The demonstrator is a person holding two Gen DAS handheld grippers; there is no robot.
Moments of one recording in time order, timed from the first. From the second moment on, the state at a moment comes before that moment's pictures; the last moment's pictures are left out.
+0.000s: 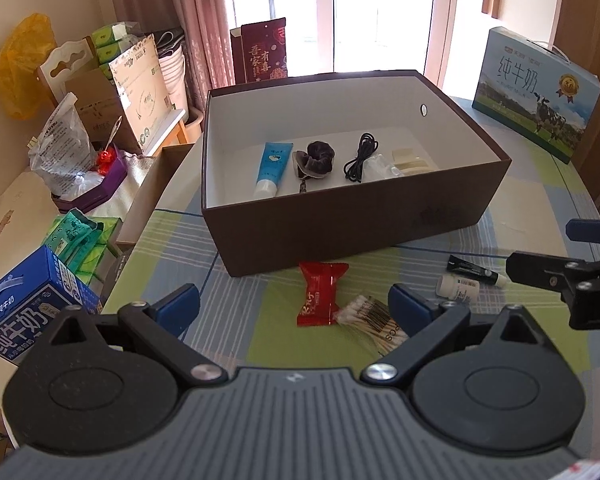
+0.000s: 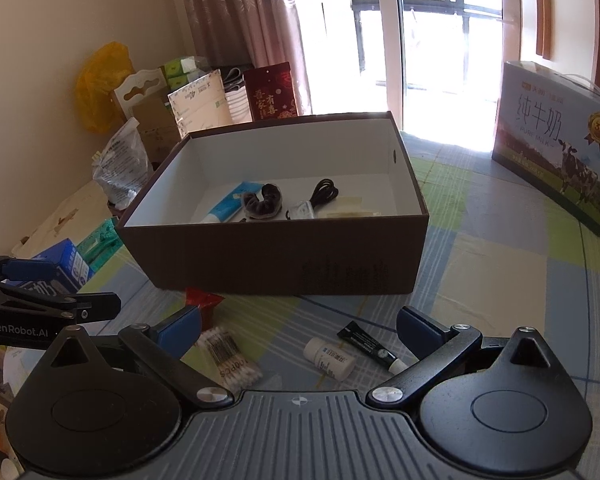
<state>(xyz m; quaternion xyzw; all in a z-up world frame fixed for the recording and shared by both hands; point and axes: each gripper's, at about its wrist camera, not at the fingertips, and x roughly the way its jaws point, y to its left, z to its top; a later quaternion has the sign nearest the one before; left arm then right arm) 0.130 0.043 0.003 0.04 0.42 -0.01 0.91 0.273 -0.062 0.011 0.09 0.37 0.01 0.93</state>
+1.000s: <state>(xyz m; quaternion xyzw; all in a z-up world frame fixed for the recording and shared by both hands) 0.115 0.031 -0.029 0.05 0.44 -0.03 0.90 0.247 -0.068 -0.025 0.09 0.41 0.01 0.91</state>
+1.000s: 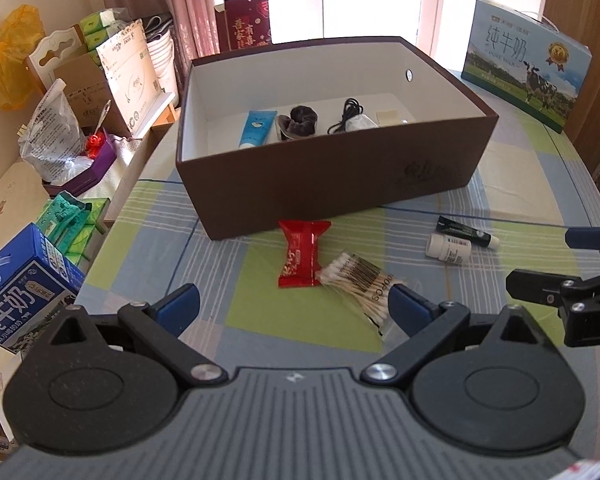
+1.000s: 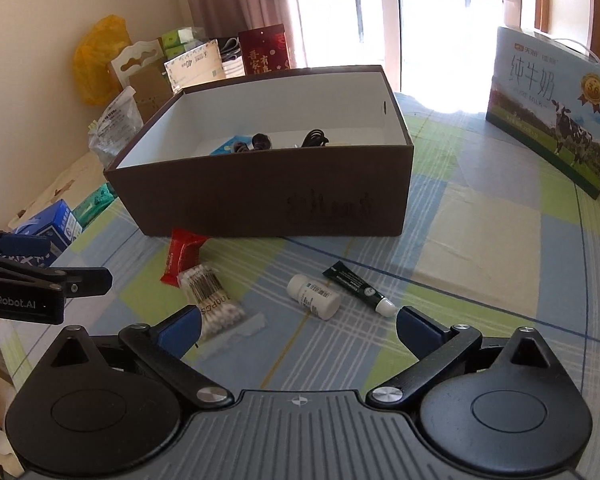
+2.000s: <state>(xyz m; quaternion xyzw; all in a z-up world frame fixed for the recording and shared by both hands) 0.146 -0.005 -0.104 0.17 0.41 -0.22 0.87 0.236 -0.117 -0.088 0.13 0.48 -0.08 0.87</state>
